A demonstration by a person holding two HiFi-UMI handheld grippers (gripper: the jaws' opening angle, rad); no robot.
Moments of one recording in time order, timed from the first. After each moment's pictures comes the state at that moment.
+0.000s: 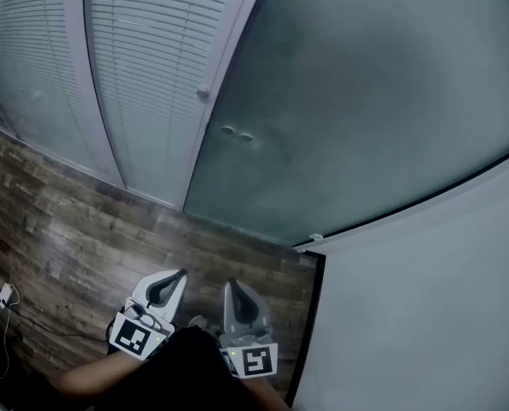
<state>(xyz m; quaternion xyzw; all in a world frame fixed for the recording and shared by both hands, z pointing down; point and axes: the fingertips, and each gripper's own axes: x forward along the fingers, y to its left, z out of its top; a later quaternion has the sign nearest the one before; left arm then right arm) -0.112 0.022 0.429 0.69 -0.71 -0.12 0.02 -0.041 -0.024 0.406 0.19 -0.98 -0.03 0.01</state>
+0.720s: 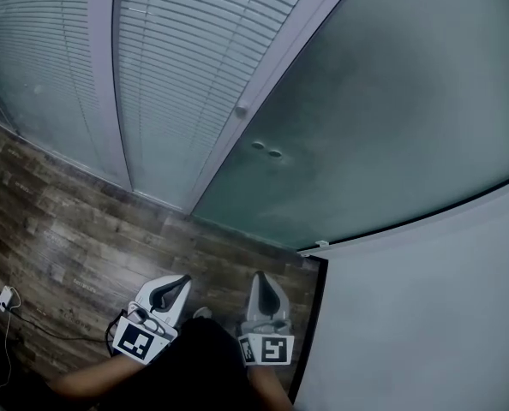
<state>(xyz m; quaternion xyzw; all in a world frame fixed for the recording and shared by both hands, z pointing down) -0.167 0.046 0.447 0.70 -0.70 -0.12 0.04 -0.076 -0.060 0.435 0.27 -0.96 -0.03 0.04</state>
